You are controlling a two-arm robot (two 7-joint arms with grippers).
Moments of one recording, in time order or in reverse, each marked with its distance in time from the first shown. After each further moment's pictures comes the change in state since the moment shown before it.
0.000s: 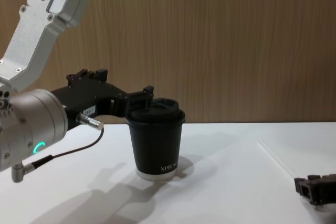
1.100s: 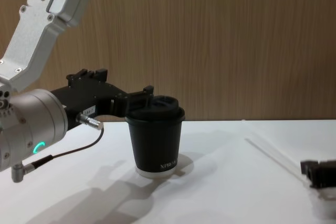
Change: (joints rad) left arm 0.000 0.000 0.000 0.000 0.000 0.000 0.000; right arm -0.019 -0.027 0.040 -0.017 -0.003 -0.095 0.031
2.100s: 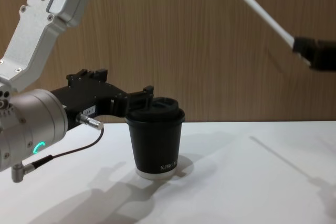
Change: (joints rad) left arm 0.000 0.000 0.000 0.000 0.000 0.000 0.000; right arm 0.007 0.017 0.062 -0.114 0.107 -0.327 0.180
